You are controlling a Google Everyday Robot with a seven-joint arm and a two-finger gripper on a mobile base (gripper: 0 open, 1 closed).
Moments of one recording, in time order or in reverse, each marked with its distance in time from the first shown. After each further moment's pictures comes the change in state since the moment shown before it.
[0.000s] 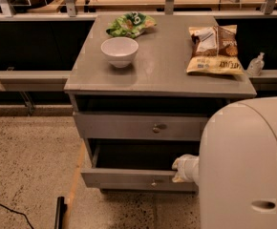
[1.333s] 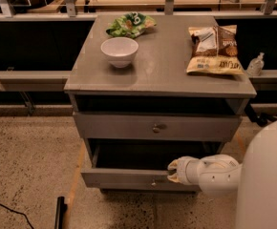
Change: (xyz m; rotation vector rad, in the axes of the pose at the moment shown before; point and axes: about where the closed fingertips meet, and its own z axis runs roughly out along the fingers) arm -0.027 0.002 -0.019 0.041 -0.123 -0.039
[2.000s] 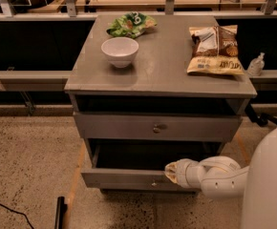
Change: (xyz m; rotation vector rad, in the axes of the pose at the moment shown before) arm -0.014 0.013 -0.004 -0.016 -0.061 0.010
